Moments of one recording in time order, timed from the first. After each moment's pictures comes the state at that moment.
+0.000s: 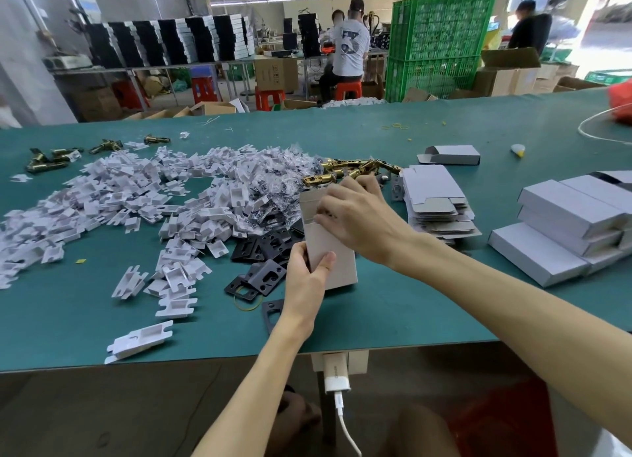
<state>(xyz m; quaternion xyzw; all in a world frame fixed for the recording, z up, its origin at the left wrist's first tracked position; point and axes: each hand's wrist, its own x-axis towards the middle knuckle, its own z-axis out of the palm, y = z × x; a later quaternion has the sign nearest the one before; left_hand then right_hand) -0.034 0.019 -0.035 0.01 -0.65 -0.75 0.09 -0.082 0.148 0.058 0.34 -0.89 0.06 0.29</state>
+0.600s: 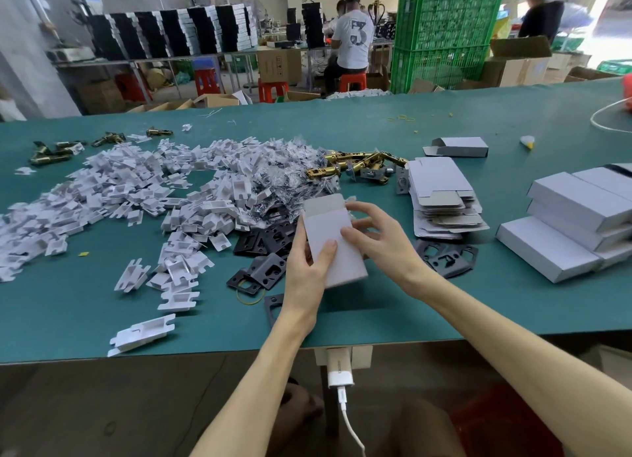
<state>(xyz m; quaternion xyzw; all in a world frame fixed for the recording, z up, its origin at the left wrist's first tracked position) -0.034 0.018 -0.032 -0.02 -0.62 -0.78 0.12 -0.064 0.167 0.006 0.15 -0.78 0.61 0.03</state>
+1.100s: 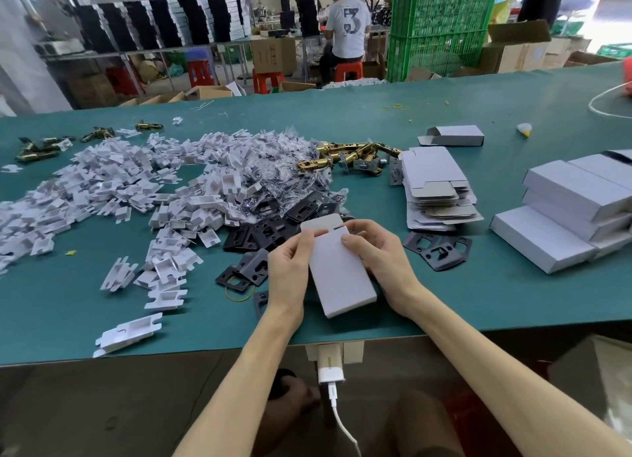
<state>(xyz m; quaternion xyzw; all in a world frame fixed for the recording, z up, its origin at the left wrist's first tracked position) -0.032 0.017 -0.033 0.06 -0.65 -0.75 0.11 -0.051 0.170 -0.028 0.08 -0.68 0.73 -0.01</state>
